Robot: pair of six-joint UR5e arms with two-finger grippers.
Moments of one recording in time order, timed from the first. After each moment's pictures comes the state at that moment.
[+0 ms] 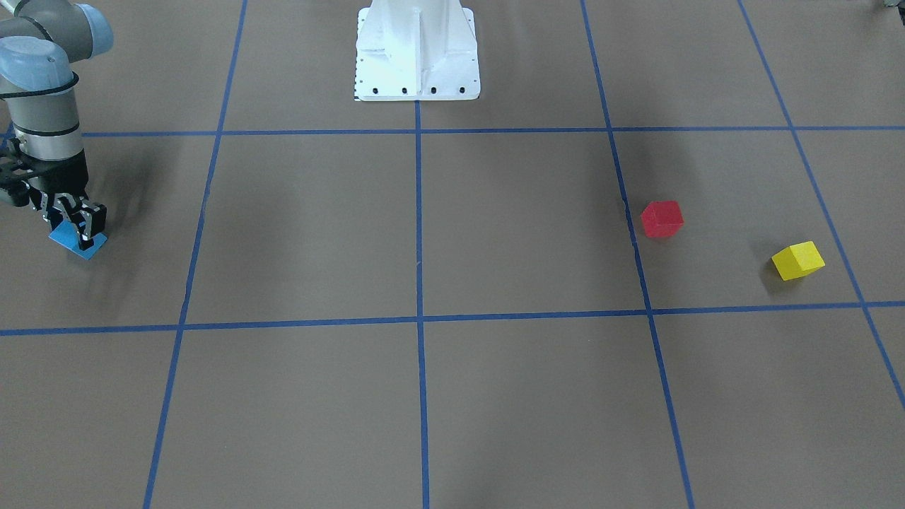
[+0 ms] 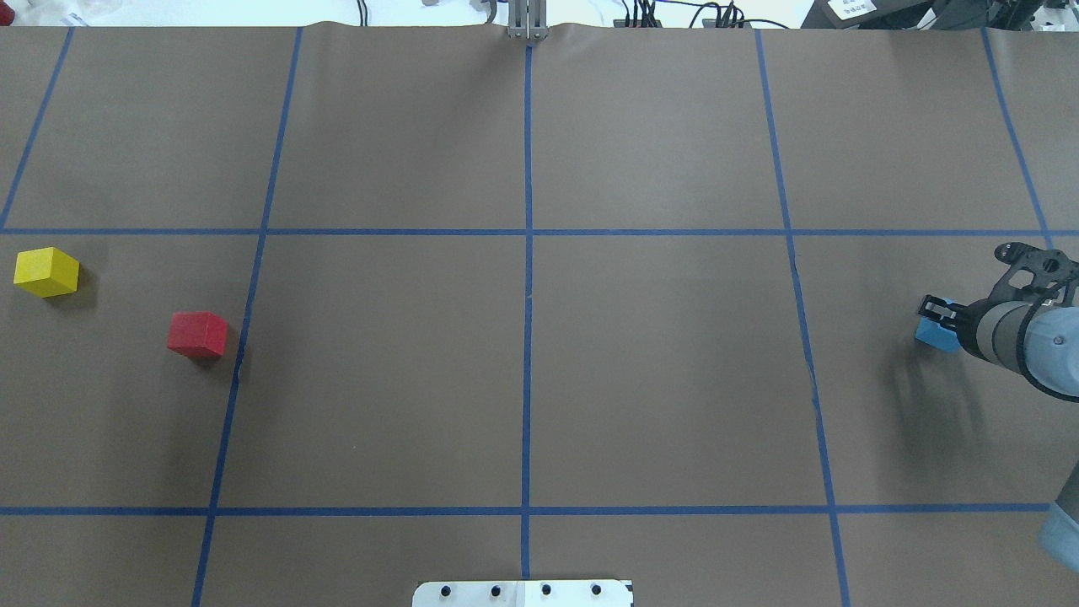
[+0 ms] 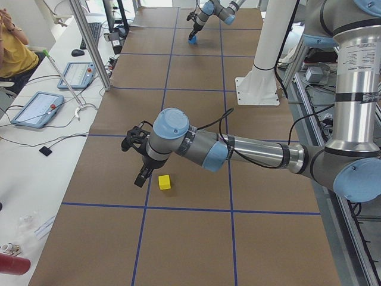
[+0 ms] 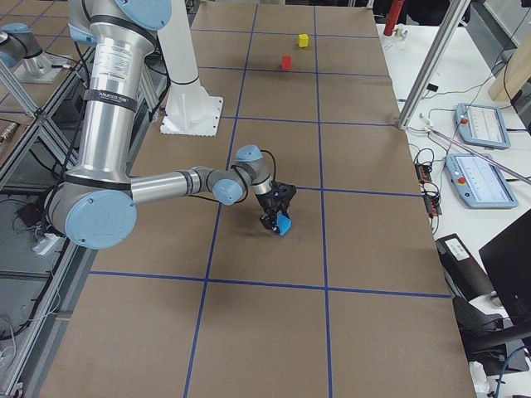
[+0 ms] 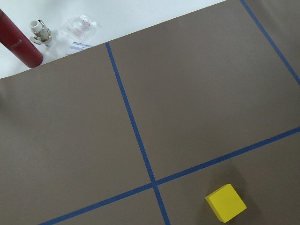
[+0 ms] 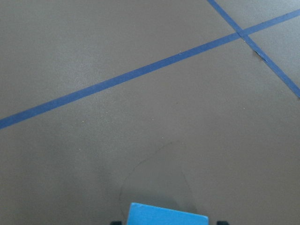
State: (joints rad) left arm -1.66 -1.53 -1.76 -1.90 -2.37 0.07; right arm 0.65 -1.78 1.85 -1.04 1.48 1.52
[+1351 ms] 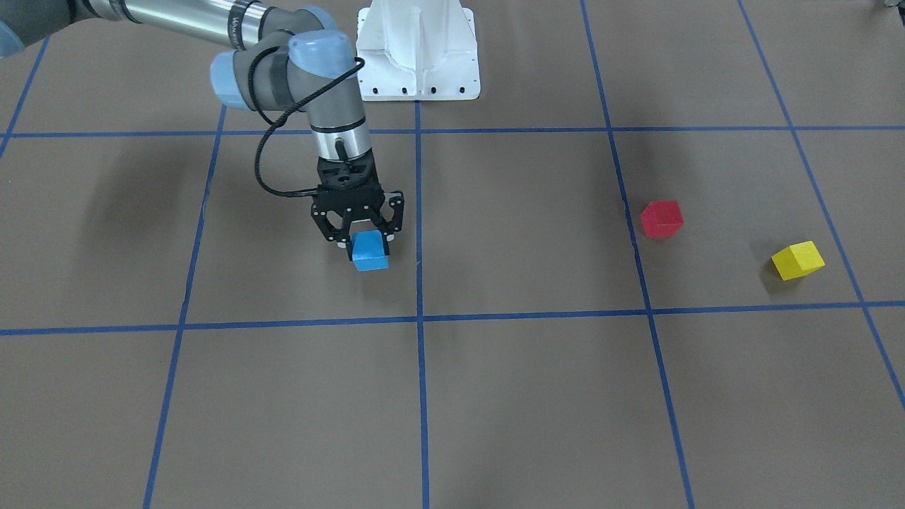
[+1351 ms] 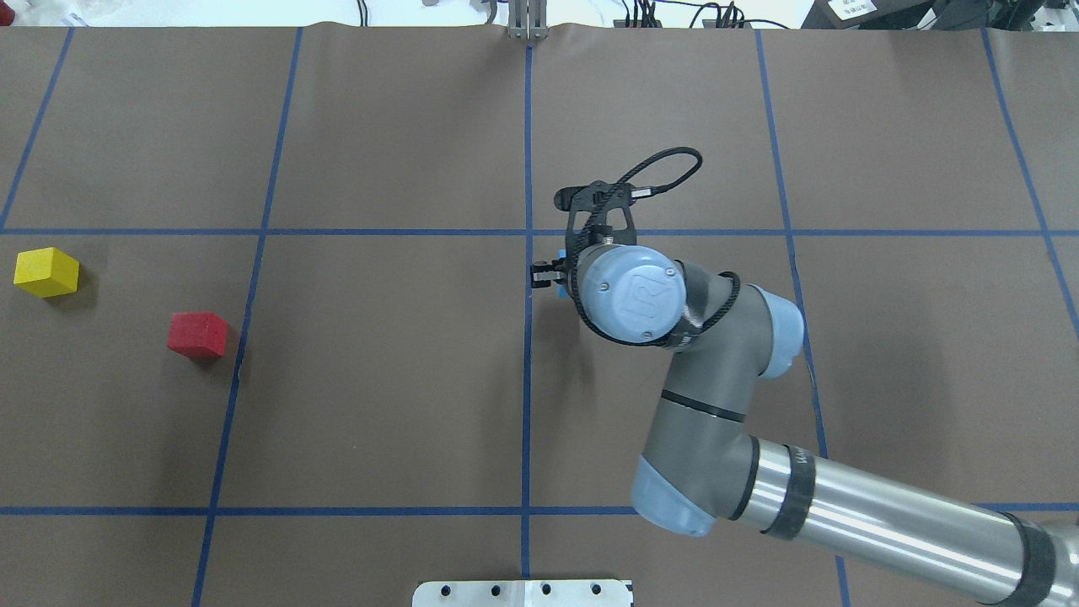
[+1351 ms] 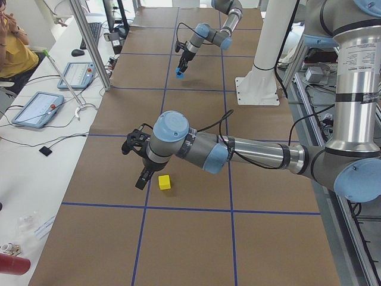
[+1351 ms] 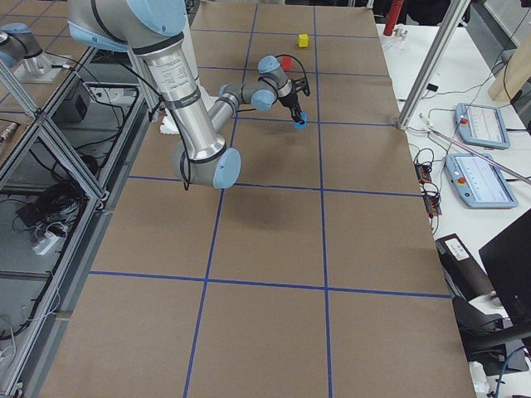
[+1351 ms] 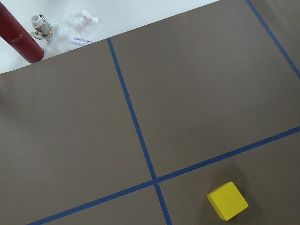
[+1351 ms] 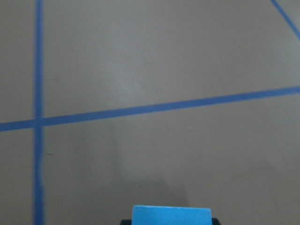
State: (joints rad) left arm -1.66 -1.53 -1.75 -1.90 -2.37 0.07; right arm 0.44 -0.90 1.59 -1.31 1.42 1.17
